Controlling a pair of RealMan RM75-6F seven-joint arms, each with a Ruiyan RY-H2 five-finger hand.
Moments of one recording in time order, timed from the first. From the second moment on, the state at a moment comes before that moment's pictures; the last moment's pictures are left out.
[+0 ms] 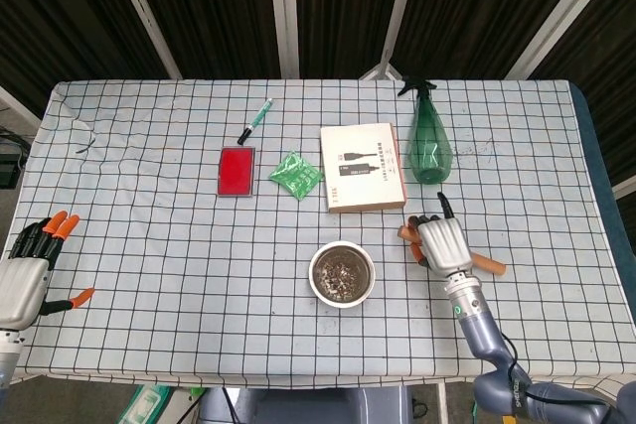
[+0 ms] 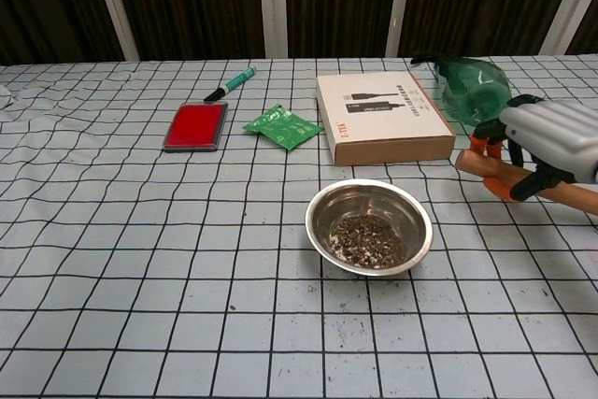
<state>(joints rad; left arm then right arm) -0.13 -1.13 -0.03 -1.63 1.49 1.43 0.03 0.51 -1.60 0.15 -1.36 -1.28 1.16 -0.43</state>
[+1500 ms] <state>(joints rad) -0.12 -1.14 -0.03 -1.63 1.48 1.44 0.04 0.43 -1.77 0.20 -1.48 -1.67 1.67 0.42</state>
